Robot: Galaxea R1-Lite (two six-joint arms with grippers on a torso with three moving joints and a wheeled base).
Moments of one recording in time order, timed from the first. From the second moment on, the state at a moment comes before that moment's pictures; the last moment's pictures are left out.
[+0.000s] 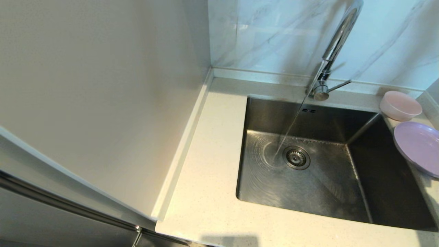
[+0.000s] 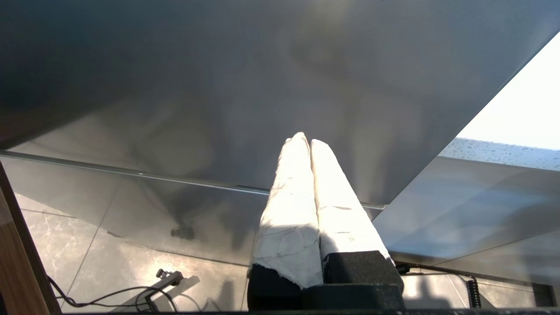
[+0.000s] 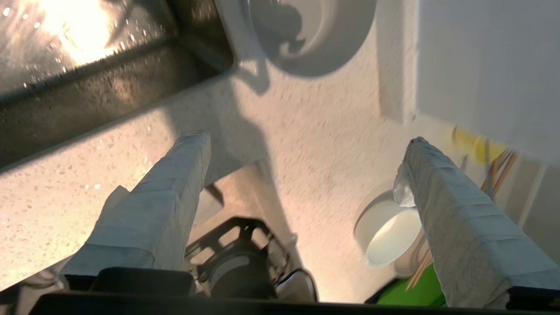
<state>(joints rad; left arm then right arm) 0.00 0.00 0.00 0.00 0.00 0.00 -0.33 1.36 -1.35 1.11 -0.39 0.19</state>
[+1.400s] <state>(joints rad) 0.00 0.00 0.00 0.00 0.00 0.00 -0.57 1.64 -1.05 0.54 -0.19 0.10</state>
